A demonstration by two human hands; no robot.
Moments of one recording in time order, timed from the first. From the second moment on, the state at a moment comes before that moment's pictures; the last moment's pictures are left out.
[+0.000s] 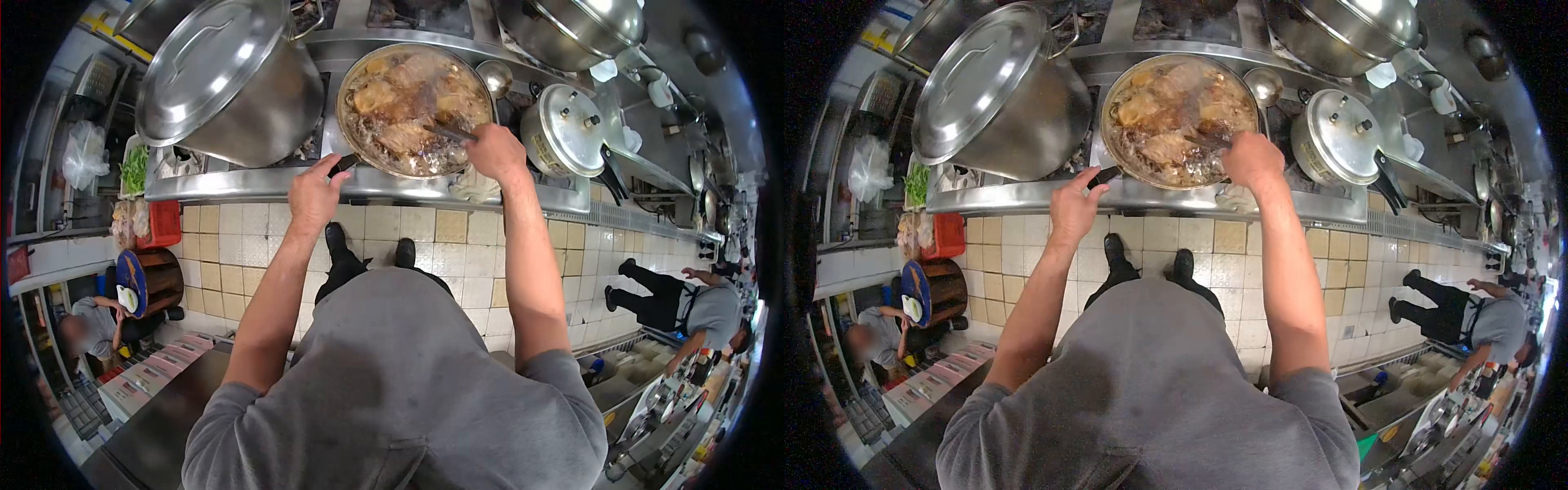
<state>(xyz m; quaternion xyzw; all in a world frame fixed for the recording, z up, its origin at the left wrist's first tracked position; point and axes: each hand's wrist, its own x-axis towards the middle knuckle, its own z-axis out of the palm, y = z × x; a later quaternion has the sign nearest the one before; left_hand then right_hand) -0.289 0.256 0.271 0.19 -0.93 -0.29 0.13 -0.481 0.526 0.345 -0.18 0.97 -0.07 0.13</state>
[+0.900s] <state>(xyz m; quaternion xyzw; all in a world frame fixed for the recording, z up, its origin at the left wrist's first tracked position) -0.290 0.257 0.276 0.18 -0.93 -0.30 0.12 -0.431 0.556 0.301 -0.19 0.97 -0.17 -0.01</state>
